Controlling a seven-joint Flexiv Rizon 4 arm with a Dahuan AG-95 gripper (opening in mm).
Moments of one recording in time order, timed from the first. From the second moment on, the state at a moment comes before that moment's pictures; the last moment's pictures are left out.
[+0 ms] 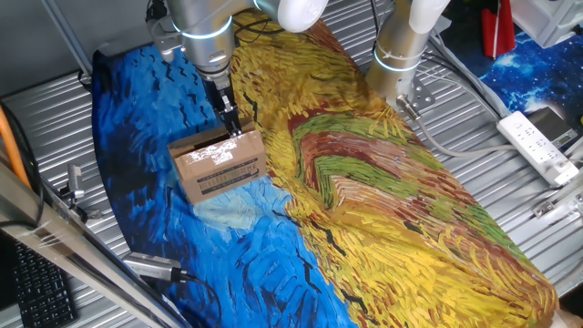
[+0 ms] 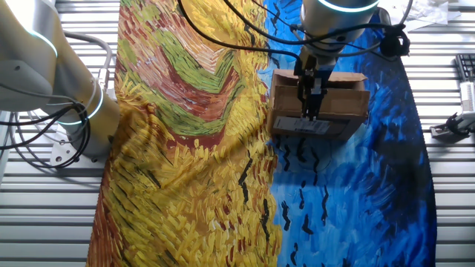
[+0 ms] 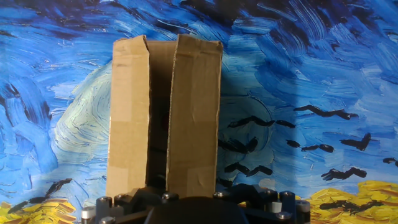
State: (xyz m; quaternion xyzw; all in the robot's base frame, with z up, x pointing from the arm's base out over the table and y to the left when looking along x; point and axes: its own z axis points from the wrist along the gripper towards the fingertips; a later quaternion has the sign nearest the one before) arm 0.500 0.000 0.170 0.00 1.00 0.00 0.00
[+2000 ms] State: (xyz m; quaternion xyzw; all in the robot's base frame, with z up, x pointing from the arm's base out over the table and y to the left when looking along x) arm 0.501 0.003 0.175 -0.06 1.00 0.02 -0.02
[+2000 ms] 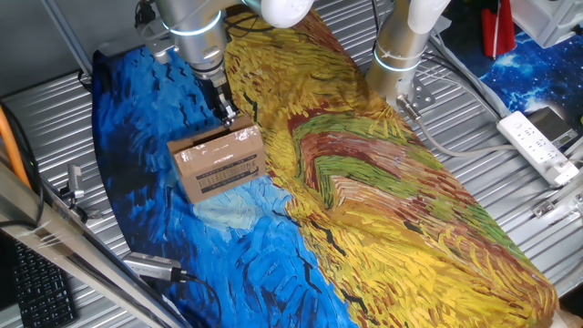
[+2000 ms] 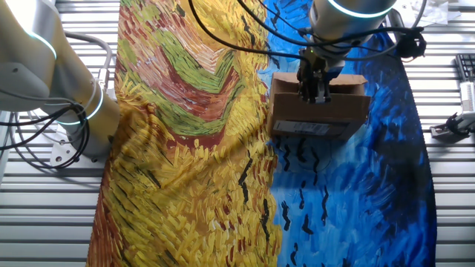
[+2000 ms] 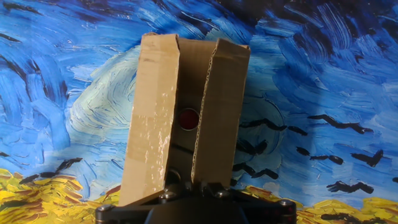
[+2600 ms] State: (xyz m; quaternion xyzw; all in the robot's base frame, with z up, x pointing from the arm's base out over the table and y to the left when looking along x) arm 0.501 0.003 0.175 -0.05 1.00 0.02 -0.02
